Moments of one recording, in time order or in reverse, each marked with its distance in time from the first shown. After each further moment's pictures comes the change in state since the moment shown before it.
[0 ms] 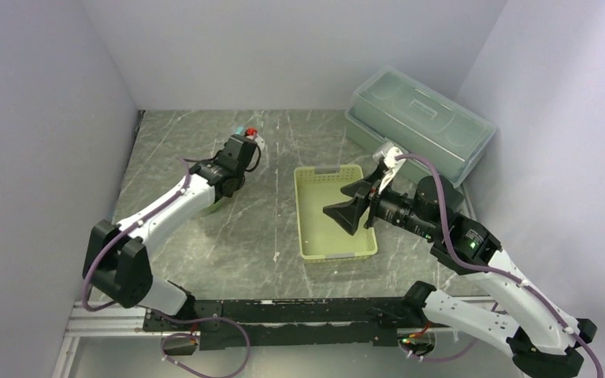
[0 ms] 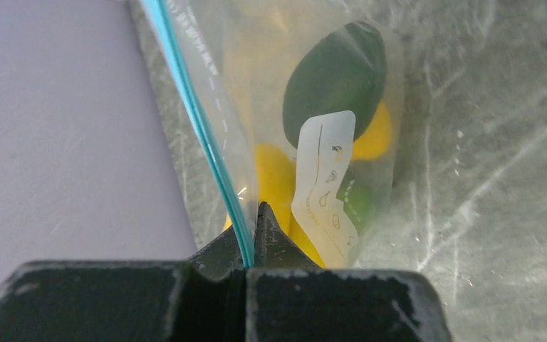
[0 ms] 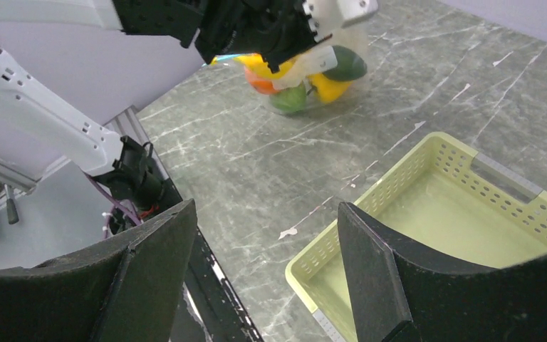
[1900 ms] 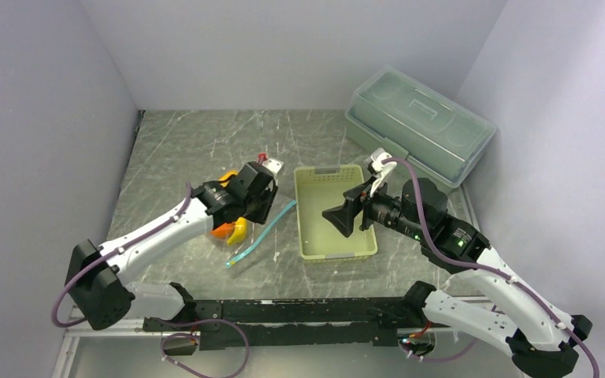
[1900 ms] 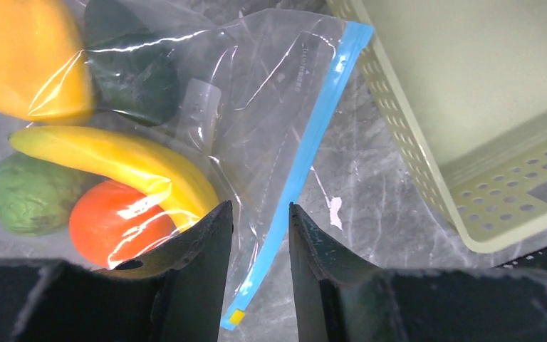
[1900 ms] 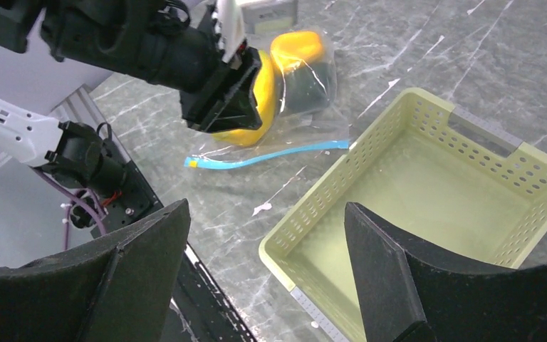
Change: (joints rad) left arm -0.242 -0.113 -0.055 -0.219 0.456 -0.616; right arm -0.003 0.002 -0.079 -0.021 0.073 -0.013
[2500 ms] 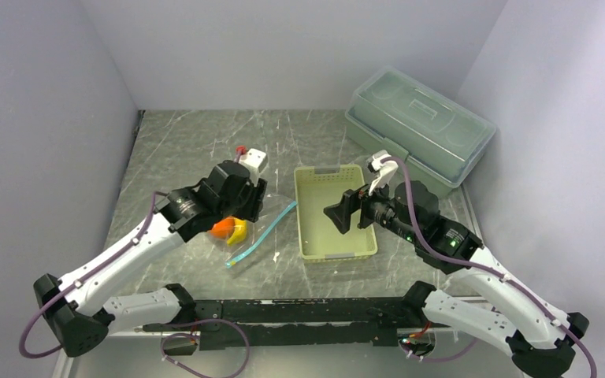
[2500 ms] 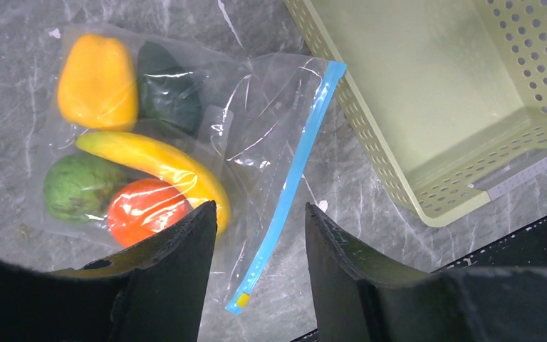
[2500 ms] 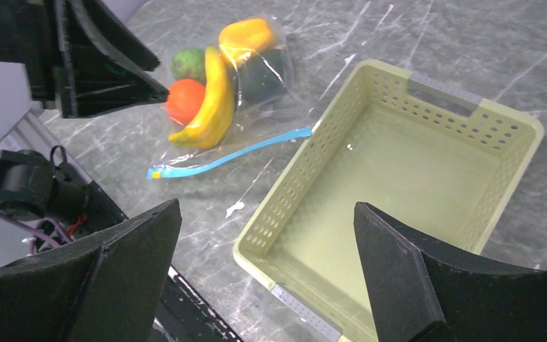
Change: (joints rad) left arm -0.005 -0.210 0.031 -0.047 -0.007 -0.001; right arm 0.000 0.006 -0.055 0.007 0.132 0.055
